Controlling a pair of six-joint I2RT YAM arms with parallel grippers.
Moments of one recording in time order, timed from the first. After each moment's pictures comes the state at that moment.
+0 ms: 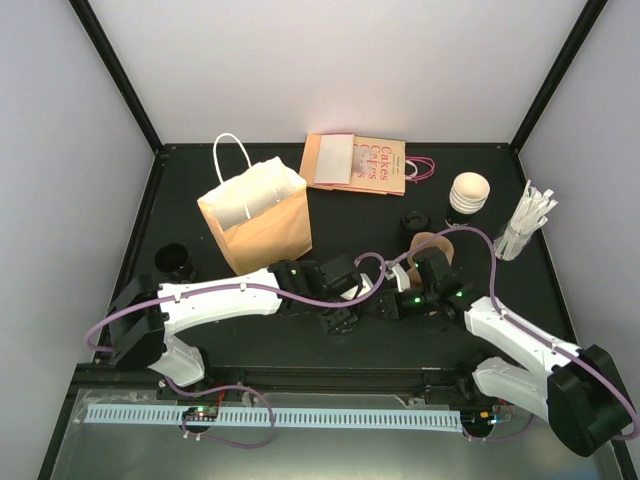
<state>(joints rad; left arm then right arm) -1.15 1.51 1.11 -0.73 -0.05 -0.10 0.54 1.03 0.46 -0.33 -0.75 0.46</state>
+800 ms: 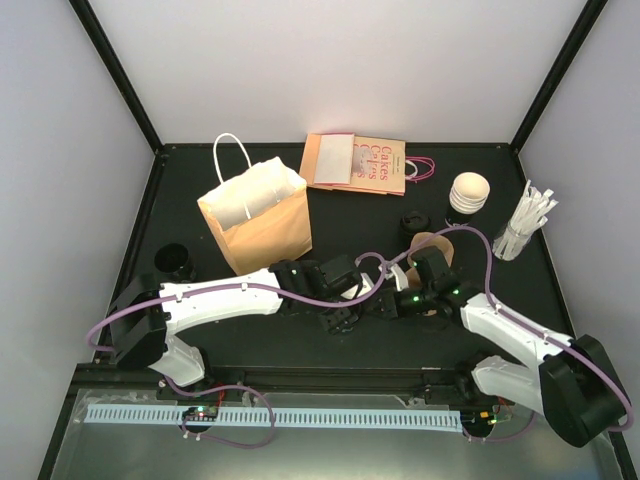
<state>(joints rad) -1.14 1.52 1.11 -0.71 -0.04 -0.10 0.53 1.10 0.45 -0.27 -0.79 0.46</state>
